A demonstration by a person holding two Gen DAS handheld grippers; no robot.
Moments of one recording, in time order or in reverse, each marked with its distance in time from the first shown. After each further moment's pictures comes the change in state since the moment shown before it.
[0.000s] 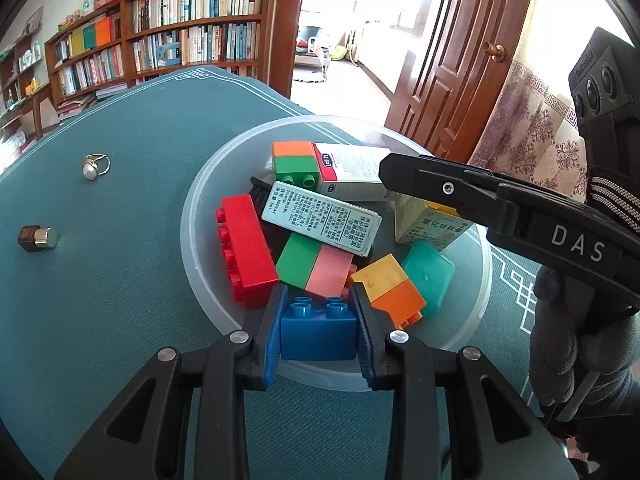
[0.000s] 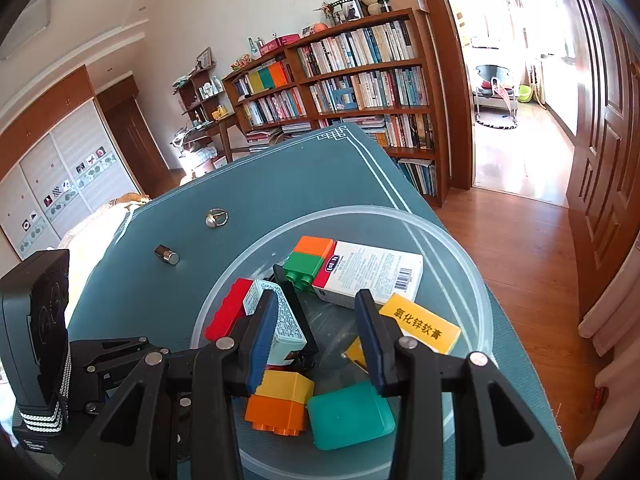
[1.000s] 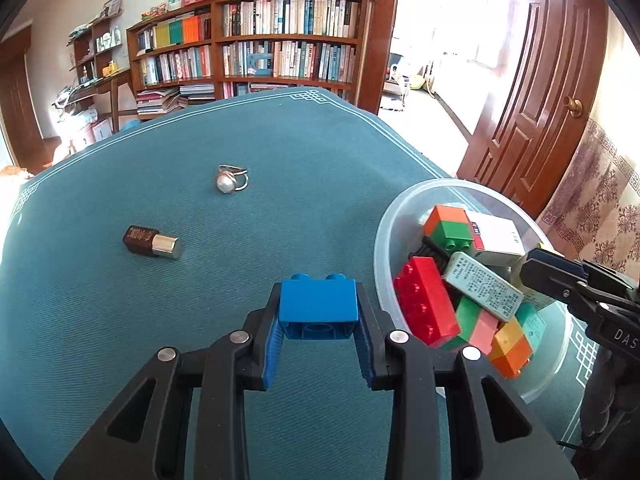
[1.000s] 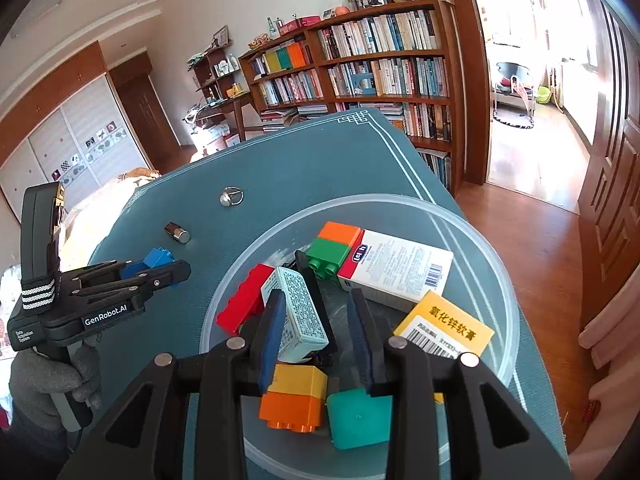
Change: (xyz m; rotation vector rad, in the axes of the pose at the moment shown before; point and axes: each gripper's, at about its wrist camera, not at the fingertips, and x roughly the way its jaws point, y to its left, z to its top) left arm -0.036 0.084 0.015 -0.159 -0.084 0.229; right arm 0.016 0.015 0.003 -0.058 0.066 0.027
